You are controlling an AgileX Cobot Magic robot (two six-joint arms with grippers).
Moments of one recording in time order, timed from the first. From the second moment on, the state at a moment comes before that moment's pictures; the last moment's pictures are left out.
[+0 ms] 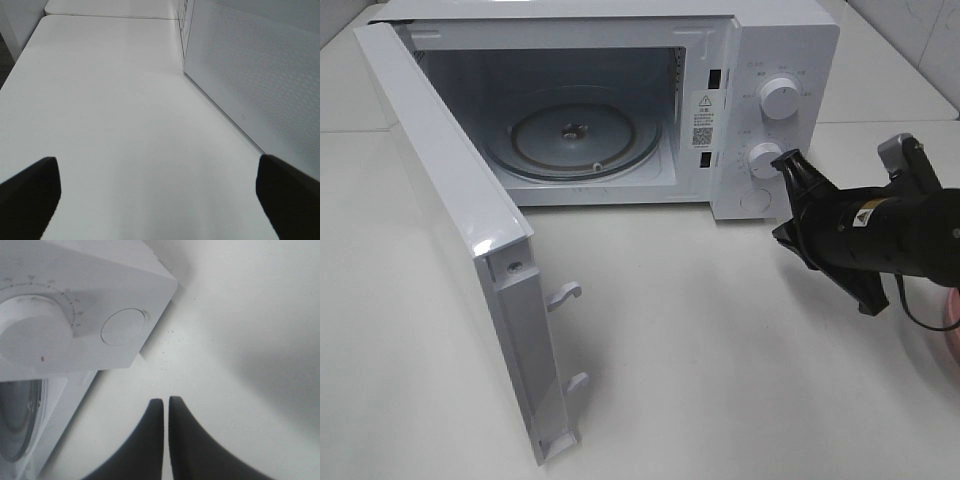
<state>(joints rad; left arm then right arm) -0.04 -0.01 -0.52 -0.04 1.08 -0.02 0.36 1.75 -0.58 0.18 -0.44 1.03</state>
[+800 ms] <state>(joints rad) -0.04 -0.01 -0.52 -0.04 1.08 -0.02 0.36 1.39 -0.65 0.10 0.22 0.30</state>
